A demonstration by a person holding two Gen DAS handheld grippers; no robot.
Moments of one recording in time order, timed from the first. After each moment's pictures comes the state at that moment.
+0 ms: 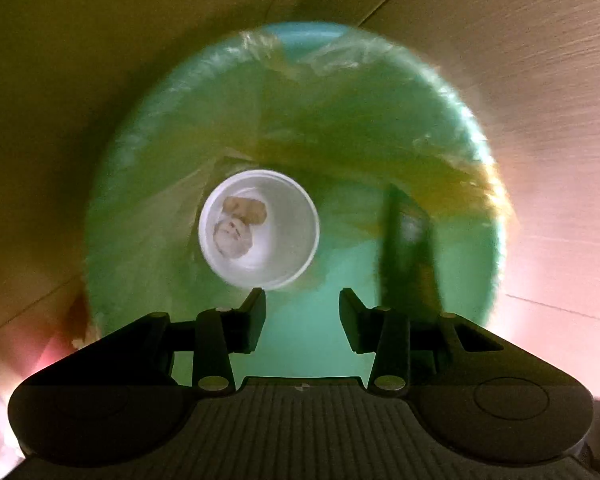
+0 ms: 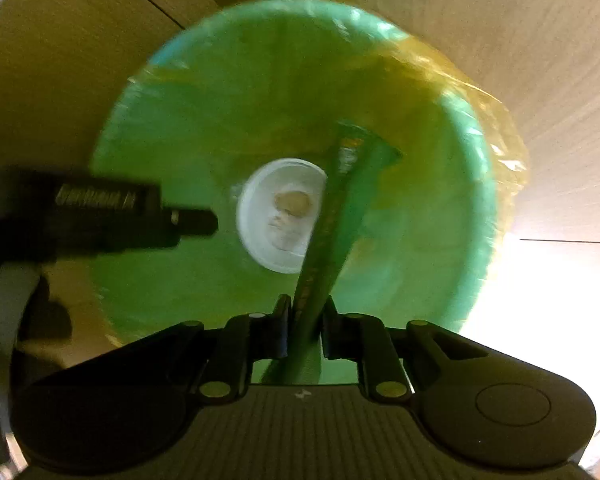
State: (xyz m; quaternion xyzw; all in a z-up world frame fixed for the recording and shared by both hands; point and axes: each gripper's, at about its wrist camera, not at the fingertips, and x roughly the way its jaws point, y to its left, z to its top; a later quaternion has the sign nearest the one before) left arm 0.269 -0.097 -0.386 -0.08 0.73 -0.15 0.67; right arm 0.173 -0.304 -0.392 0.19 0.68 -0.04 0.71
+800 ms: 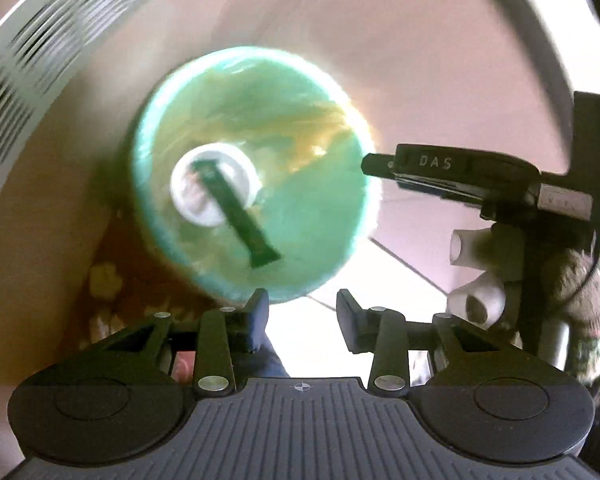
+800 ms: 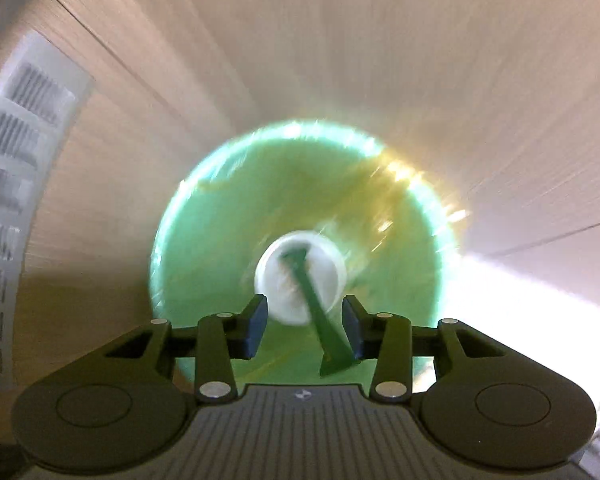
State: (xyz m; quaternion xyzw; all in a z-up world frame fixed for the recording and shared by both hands) left arm 0.208 -0.041 -0.237 -0.05 0.69 -0.32 0.64; right arm 0.170 -0.256 -0.253 0.18 0.59 -0.17 0.77
